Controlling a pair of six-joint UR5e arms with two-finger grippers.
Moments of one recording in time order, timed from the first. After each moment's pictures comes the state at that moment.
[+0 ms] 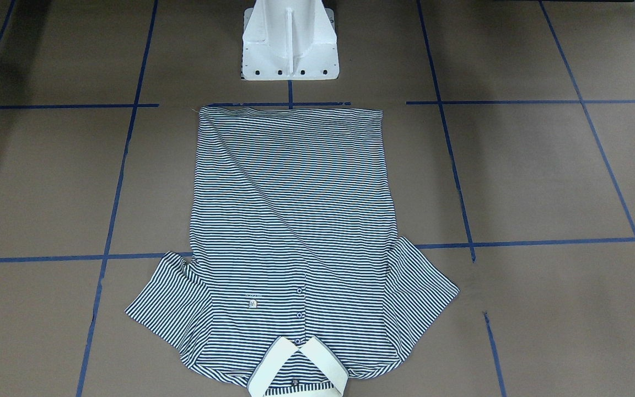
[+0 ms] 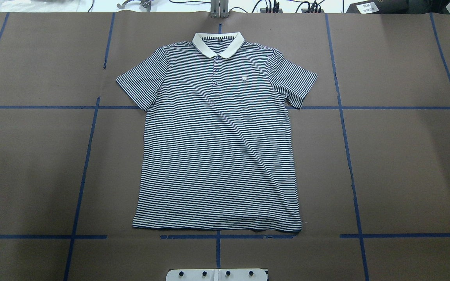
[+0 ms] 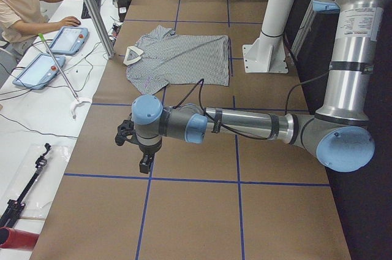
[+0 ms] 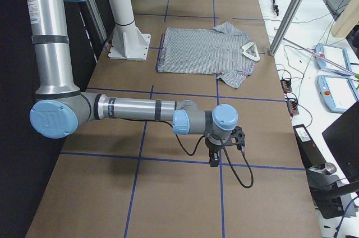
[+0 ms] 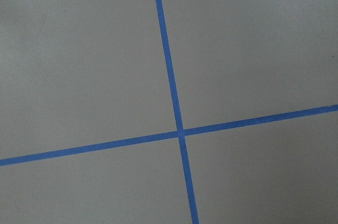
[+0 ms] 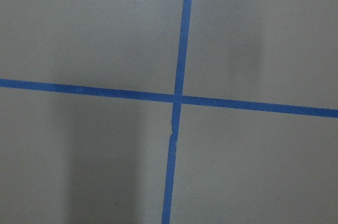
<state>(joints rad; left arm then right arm) -1.57 -1.64 -1.59 -1.69 -2.35 0.03 1.52 -1.50 1.47 -1.50 2.37 -0.02</state>
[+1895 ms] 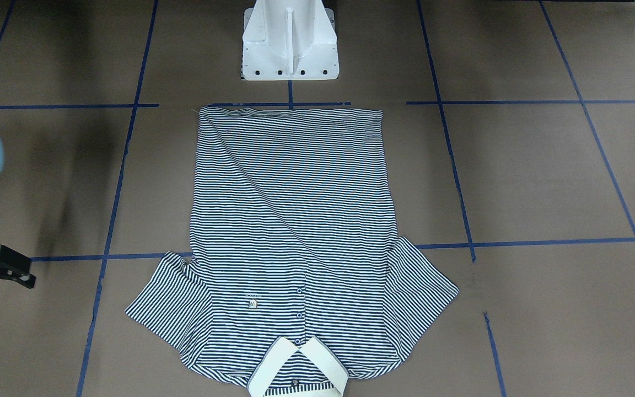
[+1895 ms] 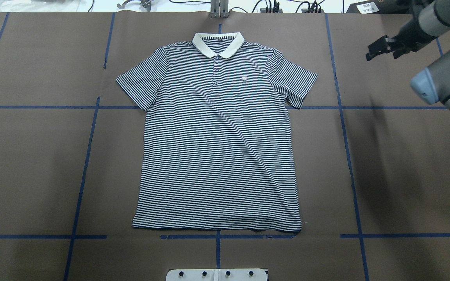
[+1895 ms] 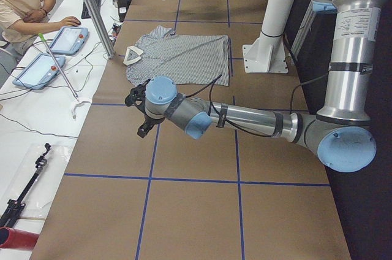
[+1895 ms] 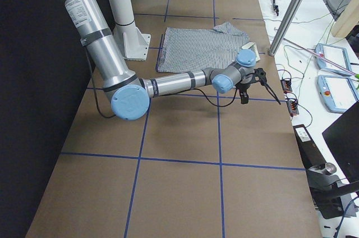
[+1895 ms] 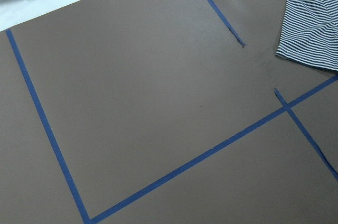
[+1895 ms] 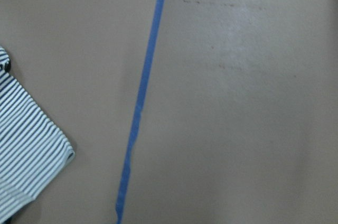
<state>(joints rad) -1.50 -1.60 -1.67 -2.08 -2.50 0.00 1.13 -1.09 1.29 -1.06 2.19 0.66</state>
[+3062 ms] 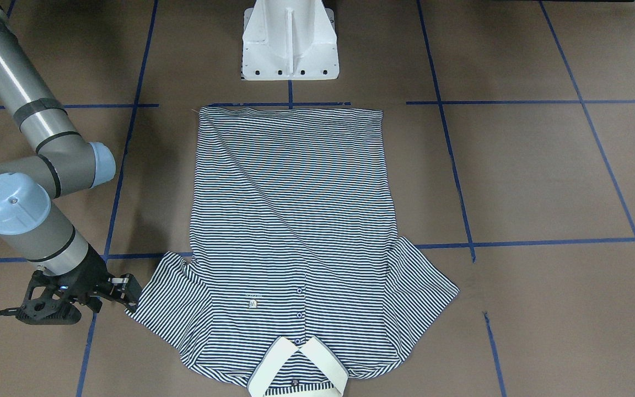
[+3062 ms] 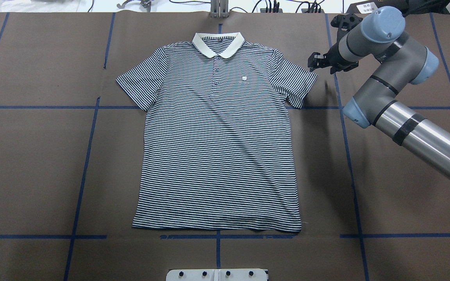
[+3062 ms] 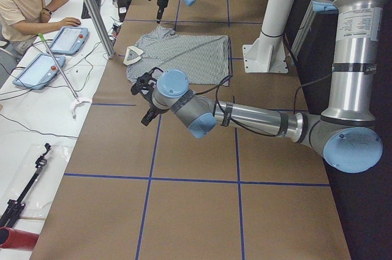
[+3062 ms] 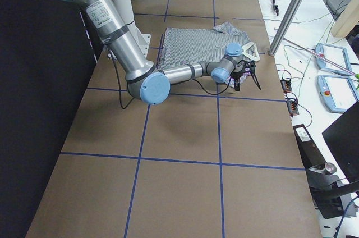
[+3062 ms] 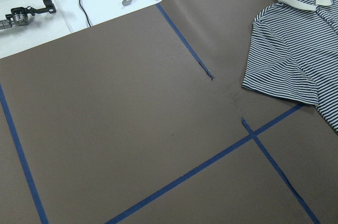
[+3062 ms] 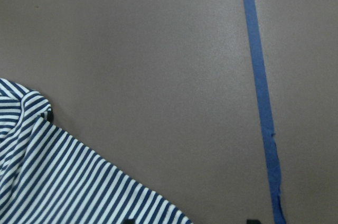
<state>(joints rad) -1.50 -1.58 -1.71 -2.27 -2.52 -0.19 0.93 -0.95 1.12 -0.91 1.98 1.03</state>
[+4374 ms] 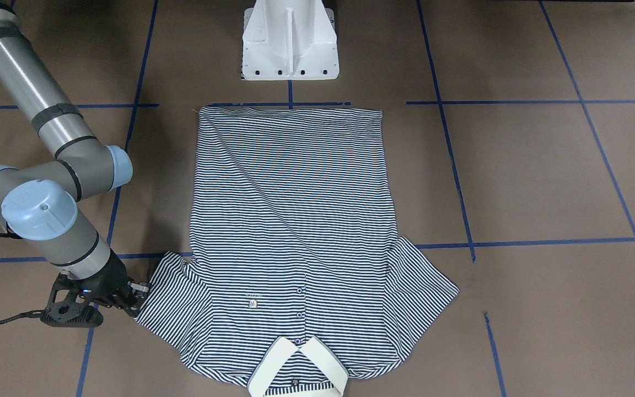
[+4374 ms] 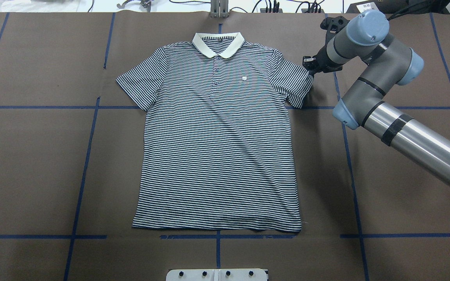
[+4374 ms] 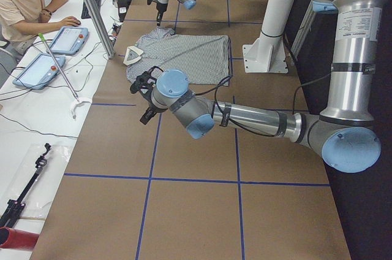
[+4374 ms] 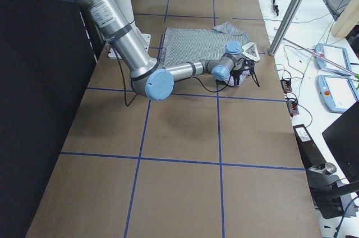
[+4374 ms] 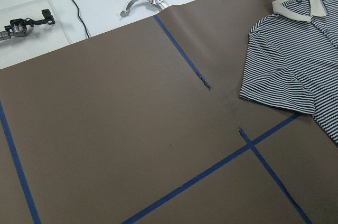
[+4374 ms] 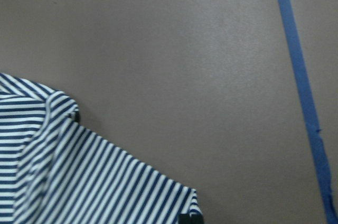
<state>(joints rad) -1.50 -1.58 -1.71 -2.29 -2.52 -0.21 0.90 -0.92 1.11 -0.91 1.96 1.09</state>
